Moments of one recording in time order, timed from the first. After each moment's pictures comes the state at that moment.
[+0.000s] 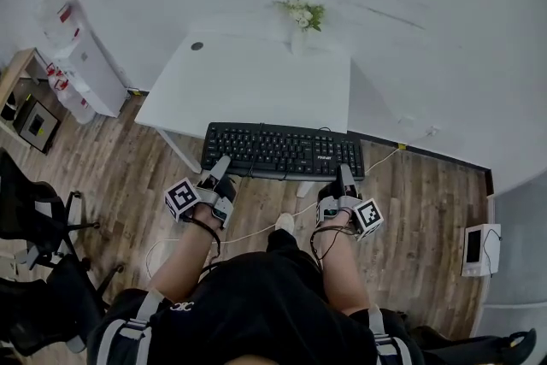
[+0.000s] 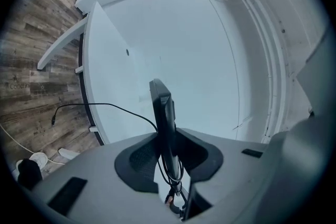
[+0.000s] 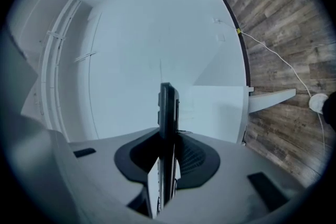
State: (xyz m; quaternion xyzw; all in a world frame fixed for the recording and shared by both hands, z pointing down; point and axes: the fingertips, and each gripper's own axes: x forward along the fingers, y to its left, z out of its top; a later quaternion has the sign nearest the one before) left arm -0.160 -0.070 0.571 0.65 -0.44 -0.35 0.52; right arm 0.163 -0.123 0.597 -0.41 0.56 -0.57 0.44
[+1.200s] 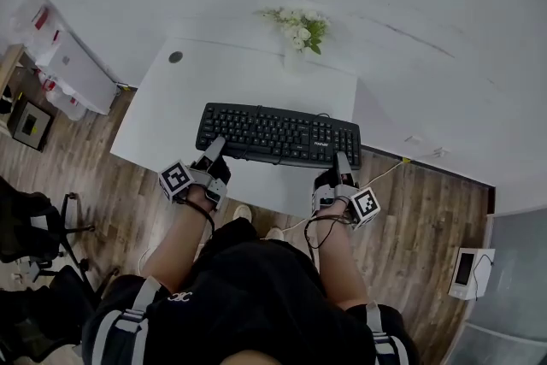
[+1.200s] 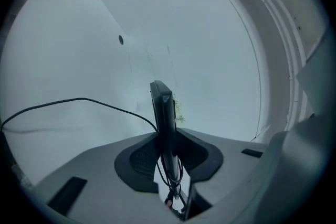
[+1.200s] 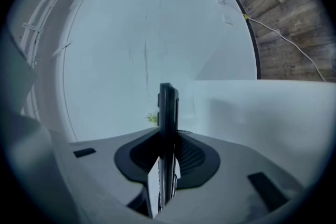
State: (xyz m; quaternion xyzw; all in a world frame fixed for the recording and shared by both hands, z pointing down) left arm -0.169 -0.369 0.590 0.61 -0.45 -0.36 0.54; right arm 0.154 -0.418 0.615 -0.41 0.56 -0.60 0.41
